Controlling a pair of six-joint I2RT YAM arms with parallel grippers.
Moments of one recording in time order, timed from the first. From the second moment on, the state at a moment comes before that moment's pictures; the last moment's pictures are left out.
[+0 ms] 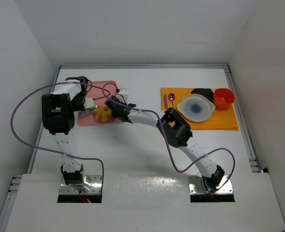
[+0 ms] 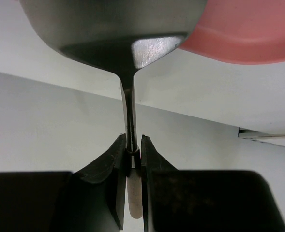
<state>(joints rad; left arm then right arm) 0.06 2.08 1.58 -1.04 -0.54 1.18 0.92 2.48 1.90 -0.23 0.47 0.80</state>
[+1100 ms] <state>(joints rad) 0.00 2.11 1.61 -1.14 -0.34 1.29 0.92 2.46 1.87 -0.22 0.49 0.79</state>
